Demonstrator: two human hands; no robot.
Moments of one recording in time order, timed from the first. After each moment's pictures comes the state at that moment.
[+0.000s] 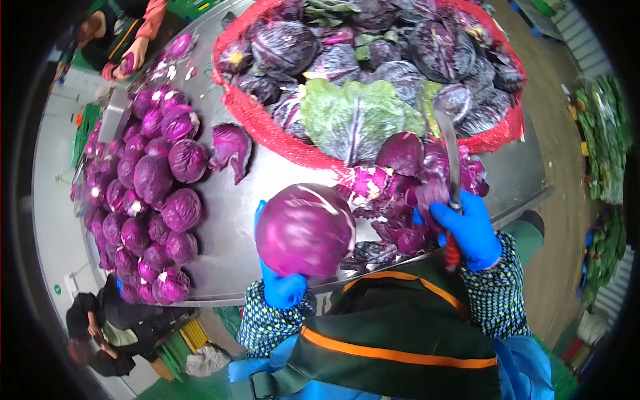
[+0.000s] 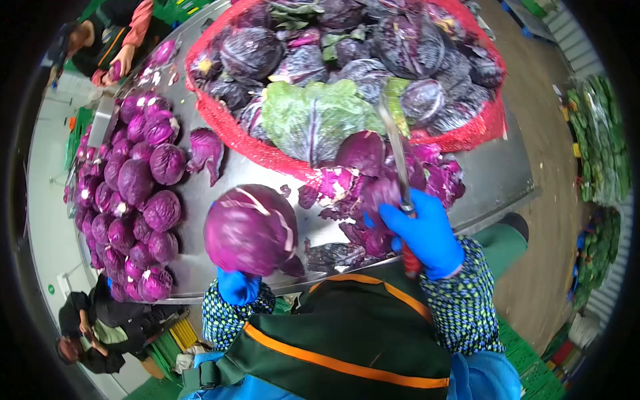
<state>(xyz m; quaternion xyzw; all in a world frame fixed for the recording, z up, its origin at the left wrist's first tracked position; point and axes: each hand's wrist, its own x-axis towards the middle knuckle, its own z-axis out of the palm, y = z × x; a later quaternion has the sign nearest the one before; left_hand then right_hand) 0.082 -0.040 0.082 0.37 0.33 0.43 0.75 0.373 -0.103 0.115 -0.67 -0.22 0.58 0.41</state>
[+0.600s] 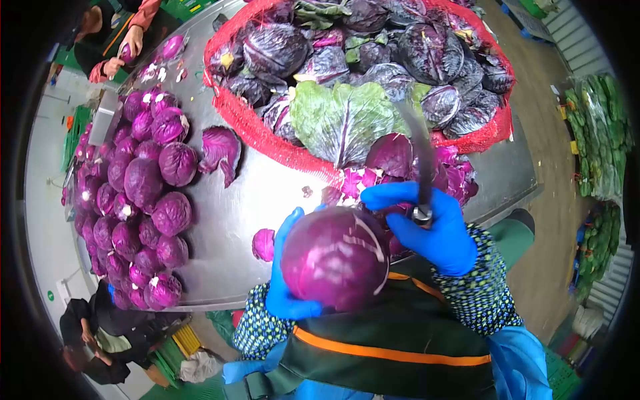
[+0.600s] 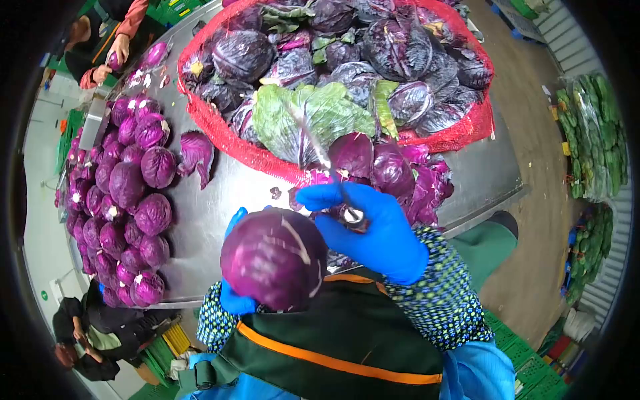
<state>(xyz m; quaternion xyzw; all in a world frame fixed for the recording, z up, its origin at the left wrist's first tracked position) 0.099 -0.035 0.097 0.40 0.25 0.29 0.83 0.328 -0.075 0.130 -0.53 -0.40 0.51 0.54</state>
